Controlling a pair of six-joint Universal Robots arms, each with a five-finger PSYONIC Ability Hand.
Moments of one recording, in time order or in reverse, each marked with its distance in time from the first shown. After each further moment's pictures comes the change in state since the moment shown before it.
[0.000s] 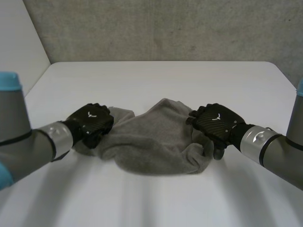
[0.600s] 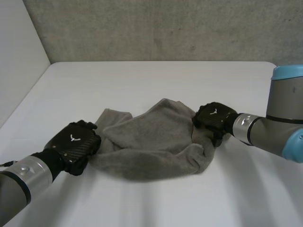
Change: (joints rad) left arm 0.086 0.326 -0.403 0.112 0.033 -0.002; right arm -0.018 0.362 -0.411 0.188 0.026 -0.056; left_hand 0.000 0.000 0.000 0.000 0.000; right_hand 0.272 0.284 0.000 0.000 0.308
